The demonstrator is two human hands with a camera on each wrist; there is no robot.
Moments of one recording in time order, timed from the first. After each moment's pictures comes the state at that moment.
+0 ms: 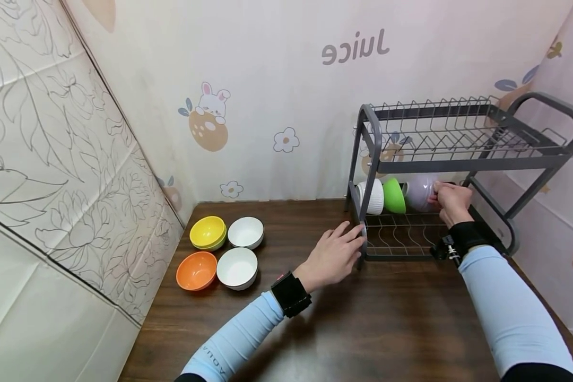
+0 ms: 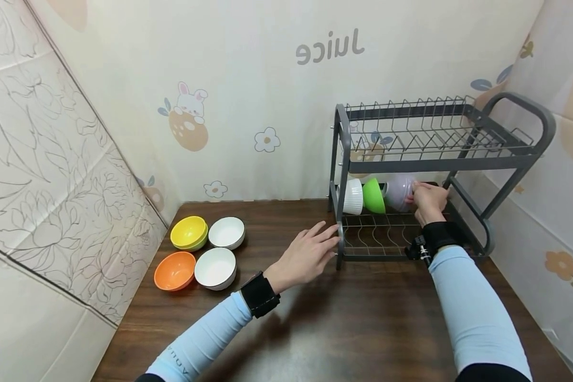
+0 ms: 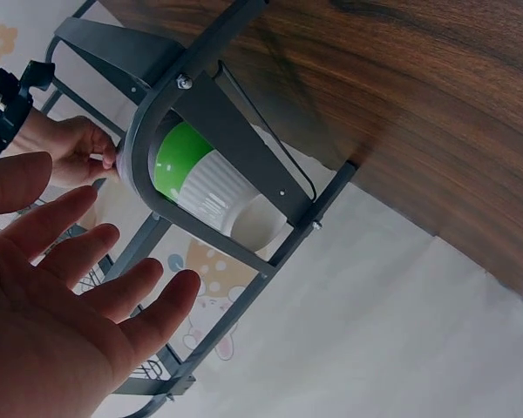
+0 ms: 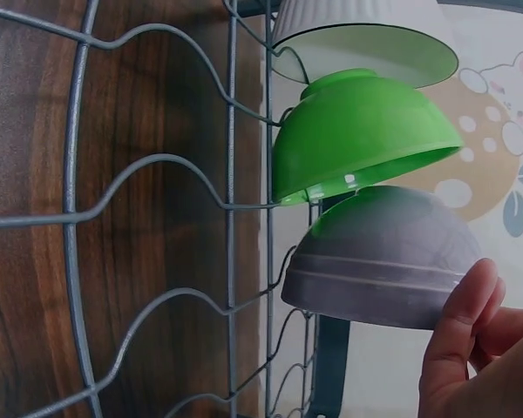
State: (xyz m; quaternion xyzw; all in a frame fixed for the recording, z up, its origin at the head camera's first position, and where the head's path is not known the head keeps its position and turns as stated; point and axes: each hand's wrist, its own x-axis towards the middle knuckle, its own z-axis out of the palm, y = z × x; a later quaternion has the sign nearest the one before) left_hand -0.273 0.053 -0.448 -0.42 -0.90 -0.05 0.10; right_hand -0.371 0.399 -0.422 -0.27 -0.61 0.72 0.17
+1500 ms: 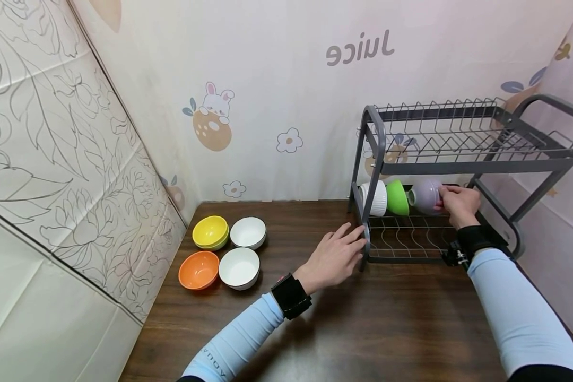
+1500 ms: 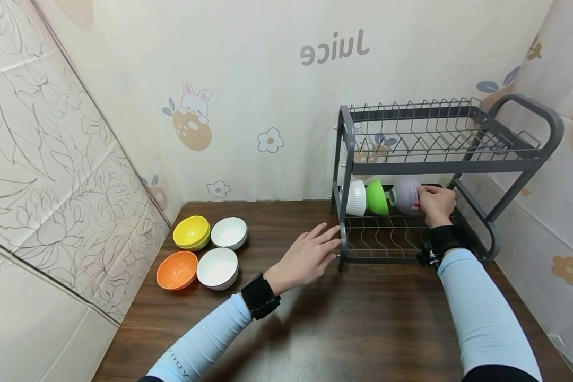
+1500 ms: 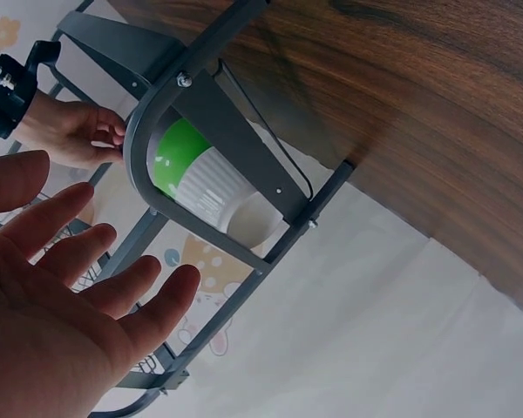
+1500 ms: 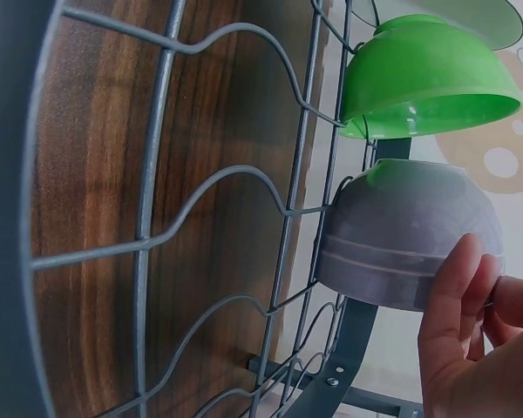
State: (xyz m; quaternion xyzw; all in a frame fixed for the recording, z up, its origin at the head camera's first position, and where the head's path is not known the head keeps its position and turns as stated) left_hand -0.273 0.049 -0.447 -0.42 -0.90 -0.07 0.10; right_hand -0.377 0.414 -0.436 -0.26 -0.75 0.60 0.15
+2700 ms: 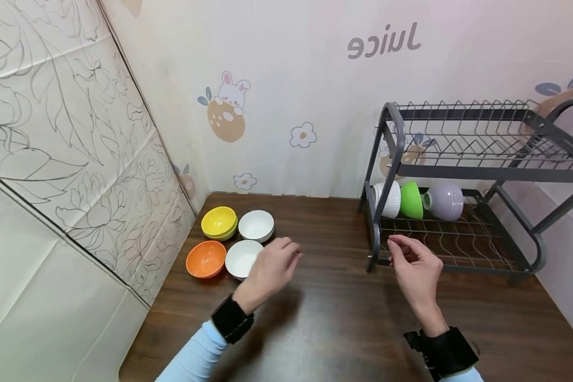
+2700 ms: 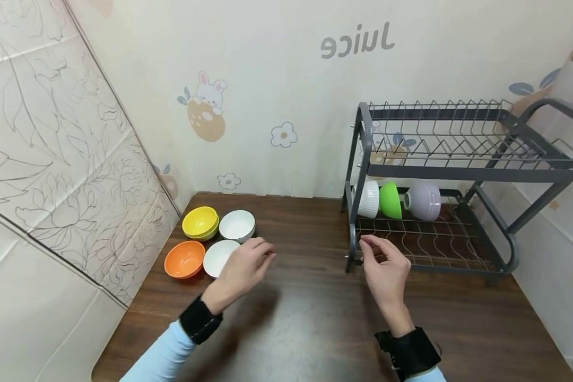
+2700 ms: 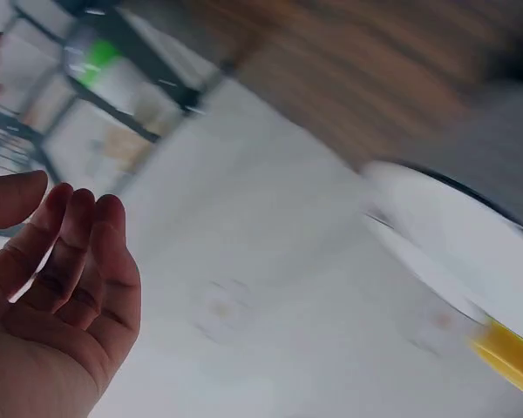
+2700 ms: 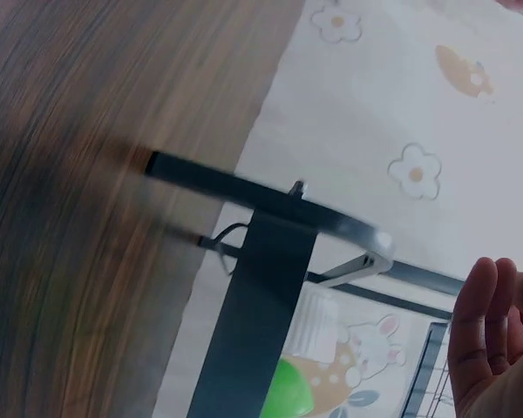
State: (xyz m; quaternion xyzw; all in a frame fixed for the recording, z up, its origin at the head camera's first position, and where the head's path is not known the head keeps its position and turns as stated) left_hand -0.247 -0.089 -0.464 -0.33 -0.89 -0.20 0.26; right_hand -0.218 0.218 -0.442 0.07 -0.75 0.53 0.39
